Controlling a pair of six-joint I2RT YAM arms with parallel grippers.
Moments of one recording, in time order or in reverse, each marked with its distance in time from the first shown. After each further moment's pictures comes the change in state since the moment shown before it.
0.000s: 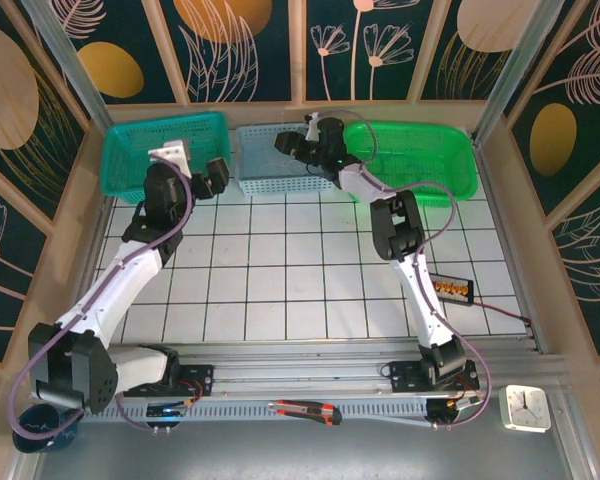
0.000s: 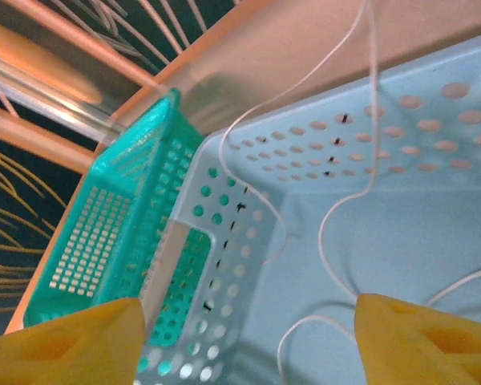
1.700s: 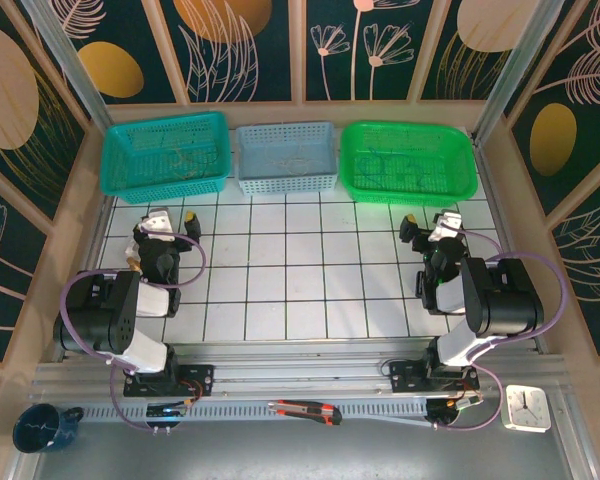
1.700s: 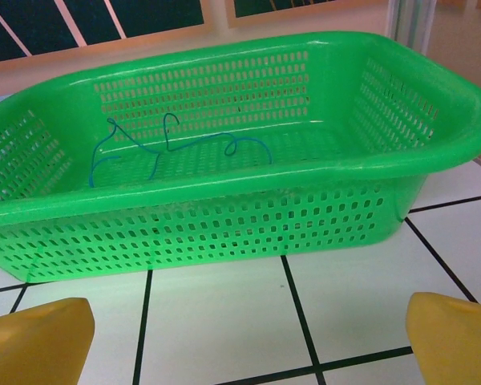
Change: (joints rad) left arm 0.213 0.304 -0.675 1.143 -0.027 0.256; right arm -0.449 -1.052 -2.000 1.077 0.567 -0.583
